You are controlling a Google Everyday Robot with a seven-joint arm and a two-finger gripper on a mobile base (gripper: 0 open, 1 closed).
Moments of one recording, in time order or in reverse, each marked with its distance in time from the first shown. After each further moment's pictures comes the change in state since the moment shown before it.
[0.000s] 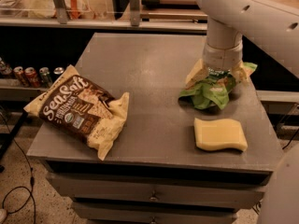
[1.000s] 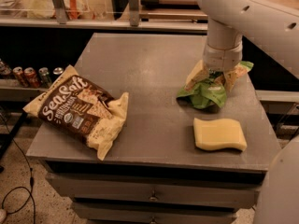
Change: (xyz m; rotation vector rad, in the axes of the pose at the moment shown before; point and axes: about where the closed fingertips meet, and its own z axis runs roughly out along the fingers) arm -0.002 0.005 0.005 -0.017 0.016 0.015
